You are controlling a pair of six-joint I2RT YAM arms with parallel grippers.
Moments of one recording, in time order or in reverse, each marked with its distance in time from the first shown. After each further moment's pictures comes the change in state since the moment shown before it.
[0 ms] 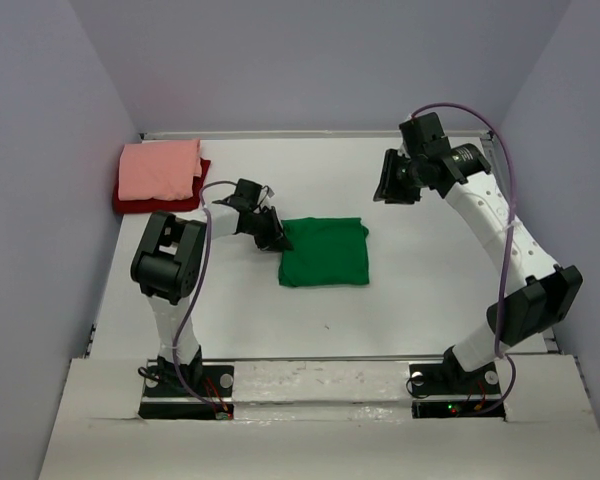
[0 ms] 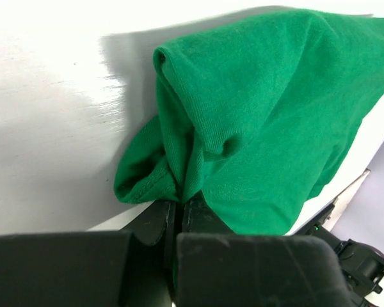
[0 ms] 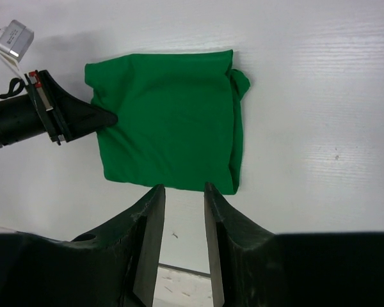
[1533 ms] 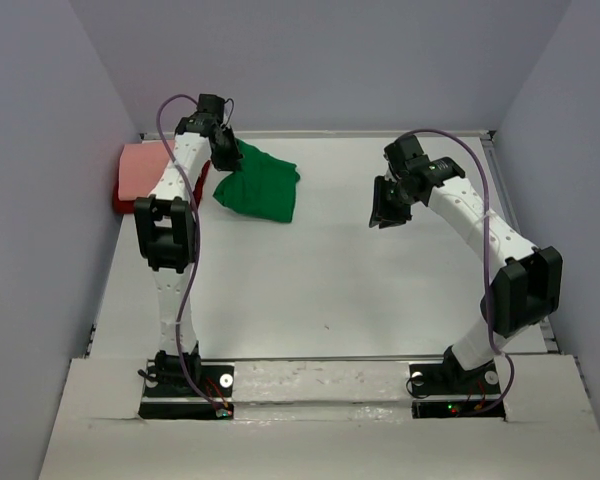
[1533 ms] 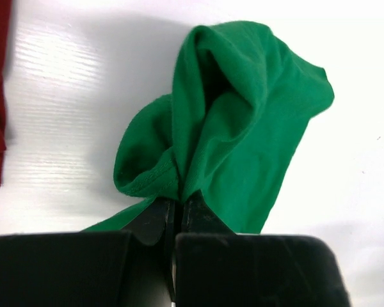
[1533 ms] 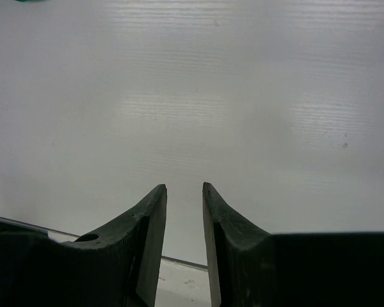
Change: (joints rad) left arm 0.209 0.296 1.009 -0.617 -0.408 0.220; right arm 0.001 0.063 -0.188 0.059 -0.070 -0.067
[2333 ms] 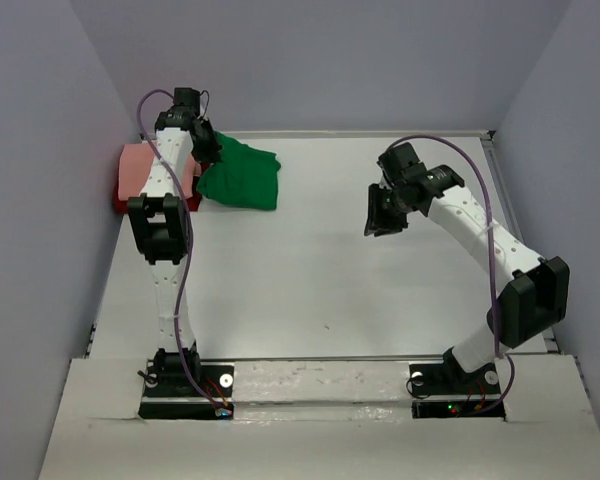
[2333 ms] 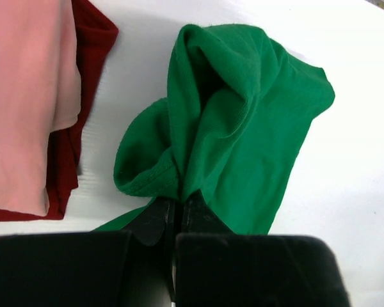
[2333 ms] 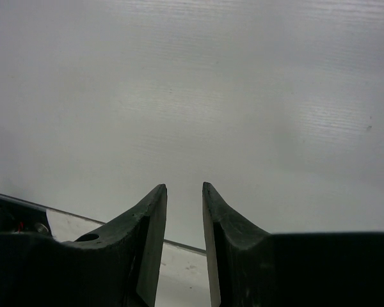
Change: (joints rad) left arm 0.113 0.126 0.208 -0.063 0.013 0.032; right arm 0.050 -0.061 -0.043 -0.003 -0.006 0.013
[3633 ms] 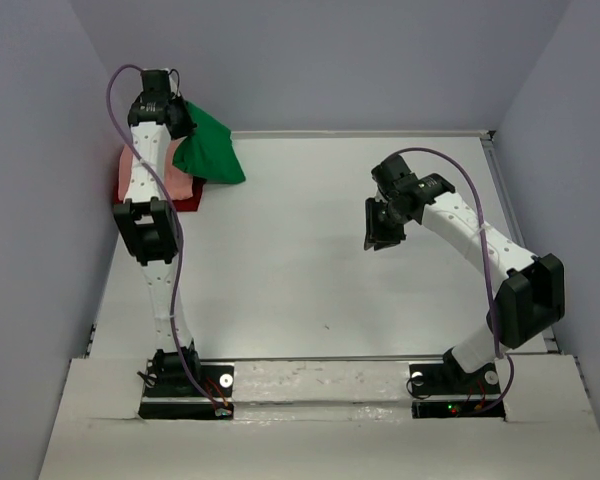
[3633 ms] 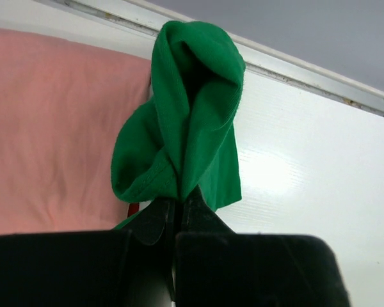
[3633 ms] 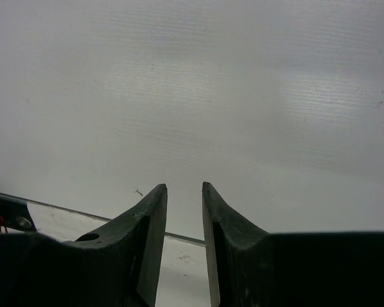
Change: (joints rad) left arm 0.098 0.010 0.156 0.094 -0.023 0.082; right arm 0.049 -0.005 -0.085 -0.013 0.014 0.016
